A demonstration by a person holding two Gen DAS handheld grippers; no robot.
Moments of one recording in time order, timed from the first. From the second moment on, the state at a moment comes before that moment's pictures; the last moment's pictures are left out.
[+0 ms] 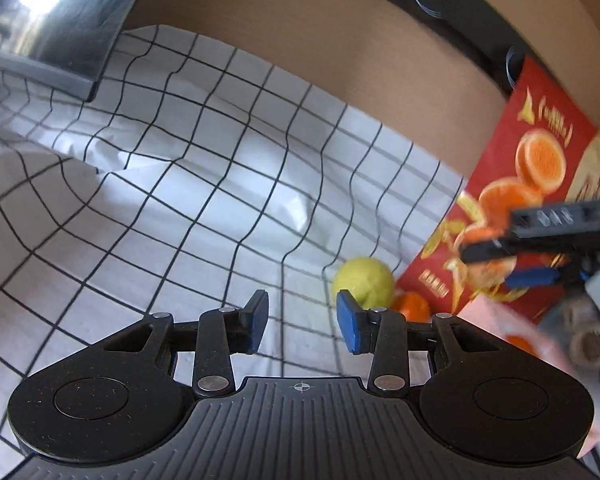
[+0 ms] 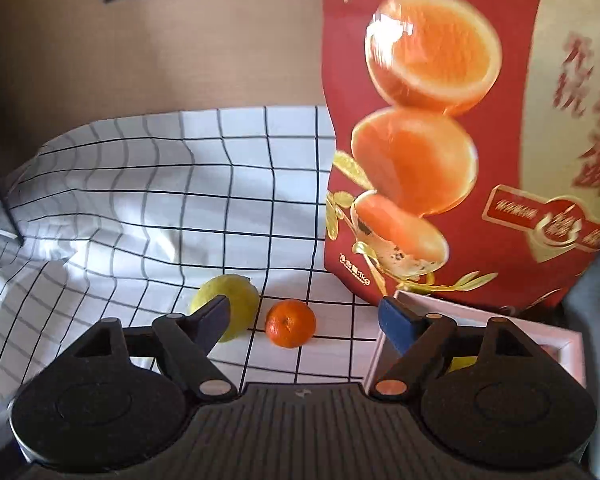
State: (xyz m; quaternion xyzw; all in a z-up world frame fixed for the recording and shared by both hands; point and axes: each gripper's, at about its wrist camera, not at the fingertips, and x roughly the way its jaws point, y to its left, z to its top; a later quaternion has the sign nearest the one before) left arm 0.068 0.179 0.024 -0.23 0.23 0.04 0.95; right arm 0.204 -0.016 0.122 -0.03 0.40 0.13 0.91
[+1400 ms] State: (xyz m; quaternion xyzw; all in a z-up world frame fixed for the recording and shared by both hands) left arm 0.073 0.173 0.019 -0.17 0.25 0.06 0.95; right arm 0.262 0.023 0.047 -0.06 0.45 0.10 0.88
